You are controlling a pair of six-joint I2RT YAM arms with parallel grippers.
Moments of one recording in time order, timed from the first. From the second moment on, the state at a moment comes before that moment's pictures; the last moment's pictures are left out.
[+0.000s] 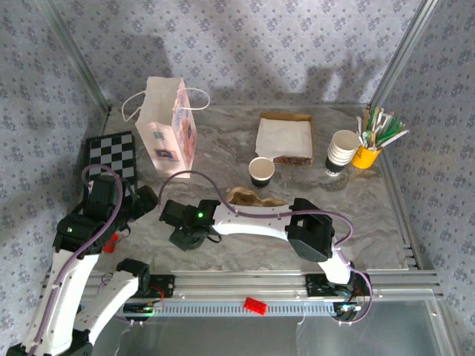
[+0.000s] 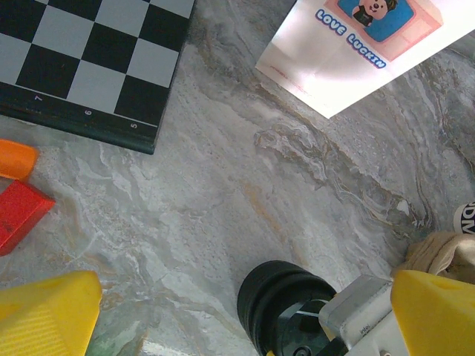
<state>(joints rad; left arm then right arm) -0.30 0.69 1.05 -1.26 -0.20 -0.76 1.31 2.05 1.68 -0.73 0.17 0.24</state>
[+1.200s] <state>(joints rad) -0.30 0.68 1.05 -1.26 -0.20 -0.76 1.31 2.07 1.71 -0.76 0.15 0.25</state>
